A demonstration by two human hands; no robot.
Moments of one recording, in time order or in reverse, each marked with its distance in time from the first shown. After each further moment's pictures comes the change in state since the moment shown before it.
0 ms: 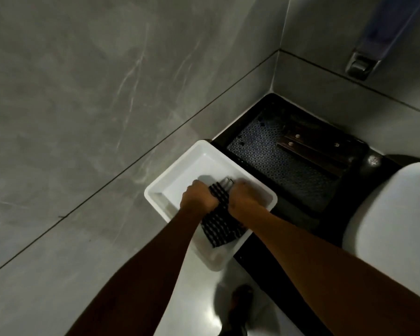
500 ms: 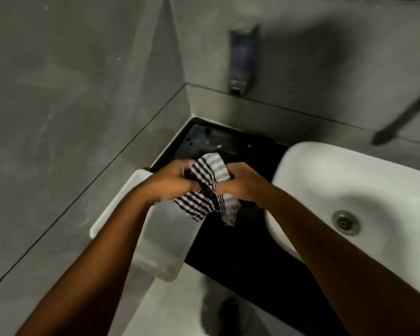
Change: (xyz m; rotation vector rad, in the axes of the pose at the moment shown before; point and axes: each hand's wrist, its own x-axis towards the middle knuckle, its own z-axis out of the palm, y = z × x) left_hand -0.107 0.112 -0.077 -0.235 -0.356 0.667; right_hand -0.107 0.116 -0.133 0.752 0.077 -0.220
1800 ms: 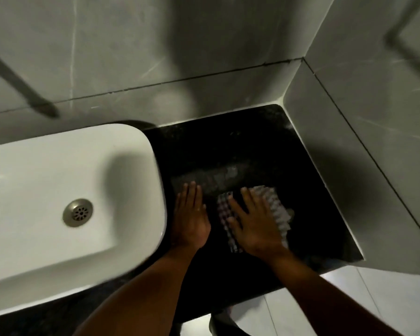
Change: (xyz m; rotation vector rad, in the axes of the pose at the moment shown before) left_hand 0.052 0.127 0.694 0.806 0.041 0.679; right_hand -0.421 0.546 -0.181 -0.690 0.731 0.577
